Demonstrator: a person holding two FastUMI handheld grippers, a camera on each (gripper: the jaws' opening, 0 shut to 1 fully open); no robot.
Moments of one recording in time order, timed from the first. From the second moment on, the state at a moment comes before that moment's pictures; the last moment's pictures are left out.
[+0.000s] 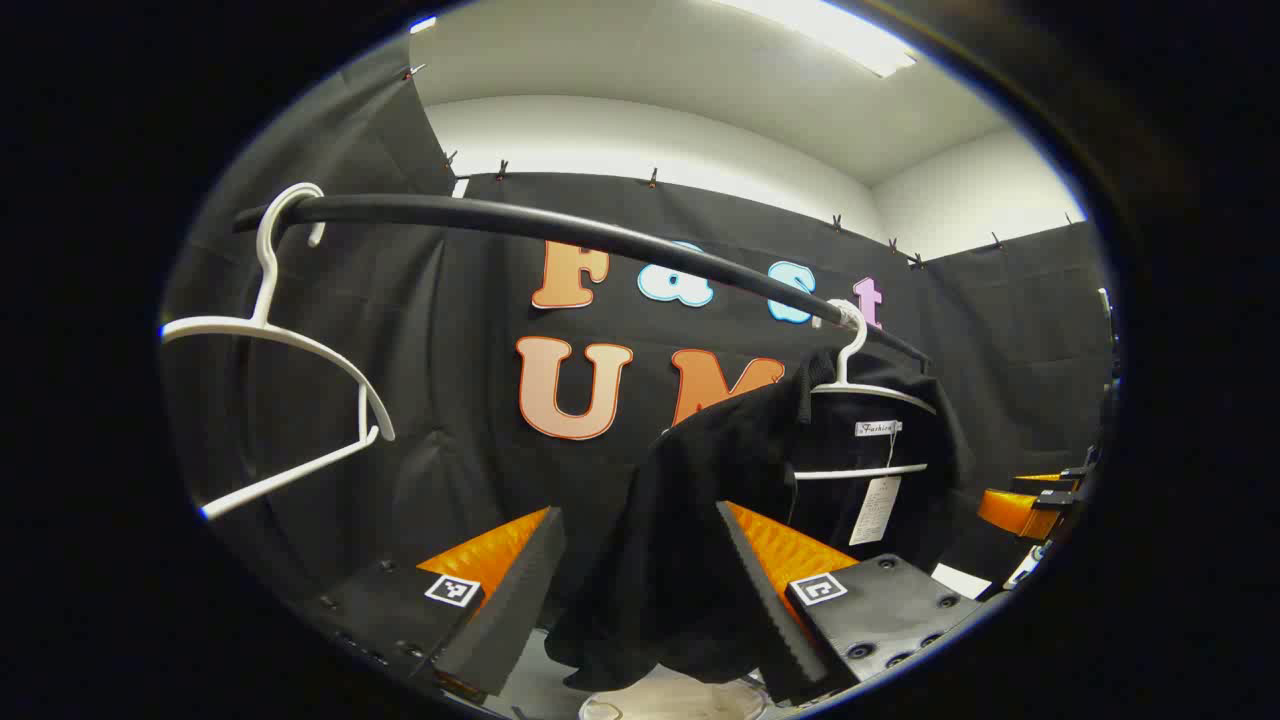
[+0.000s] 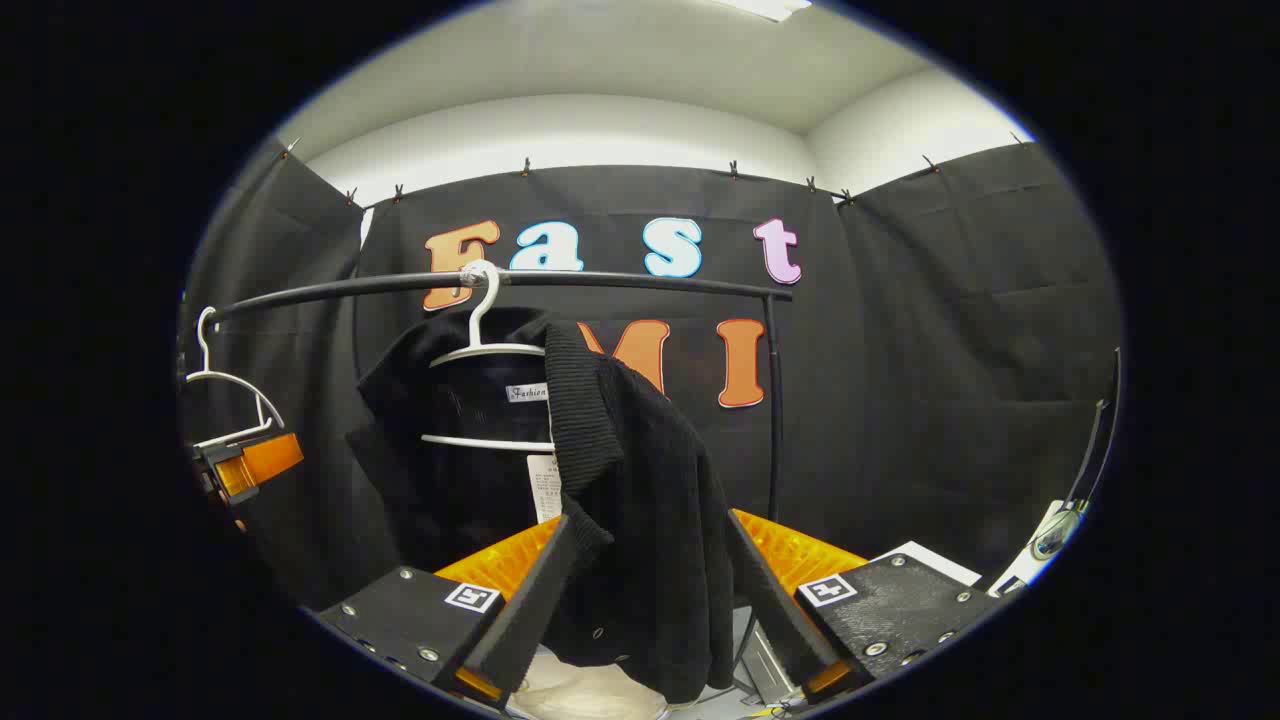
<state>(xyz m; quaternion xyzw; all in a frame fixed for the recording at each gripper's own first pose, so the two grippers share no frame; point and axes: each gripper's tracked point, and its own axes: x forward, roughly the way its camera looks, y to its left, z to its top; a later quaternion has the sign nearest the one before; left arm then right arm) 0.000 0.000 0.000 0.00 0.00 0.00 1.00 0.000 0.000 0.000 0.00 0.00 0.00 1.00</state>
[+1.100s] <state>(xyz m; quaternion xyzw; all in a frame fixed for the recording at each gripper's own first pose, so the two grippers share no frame) -0.001 0.006 -0.006 0.01 0.01 0.01 1.00 0.001 0.014 -0.003 -0.06 -0.02 0.01 1.00</state>
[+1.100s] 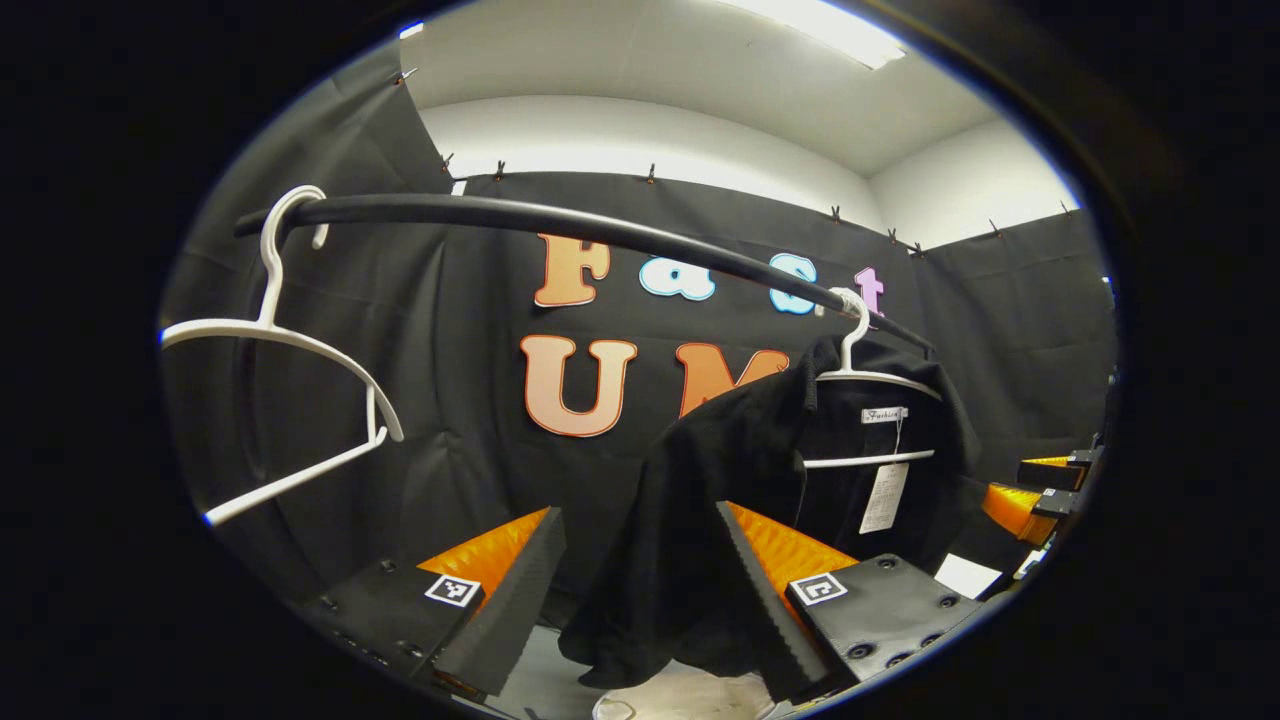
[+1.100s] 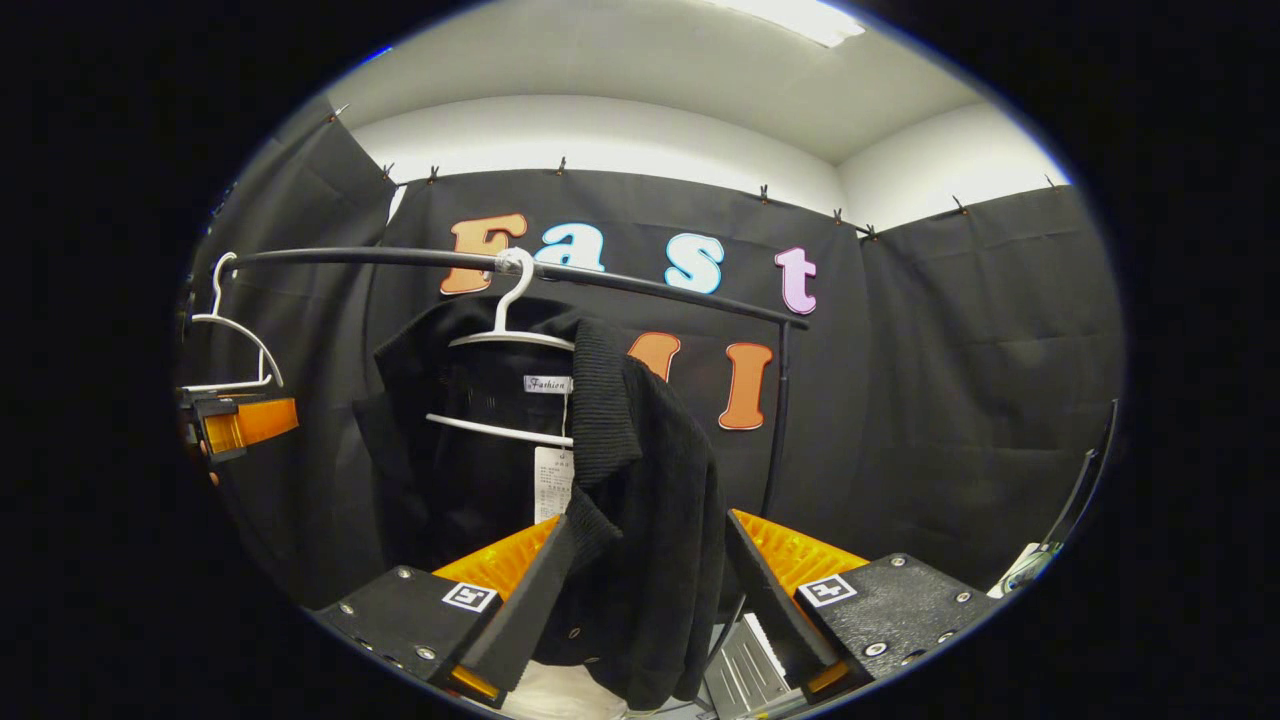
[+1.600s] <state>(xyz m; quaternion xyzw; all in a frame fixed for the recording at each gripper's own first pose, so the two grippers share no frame) -0.004 0.019 -0.010 0.01 0.01 0.01 1.00 0.034 0.034 -0.044 -0.03 0.02 0.03 1.00</state>
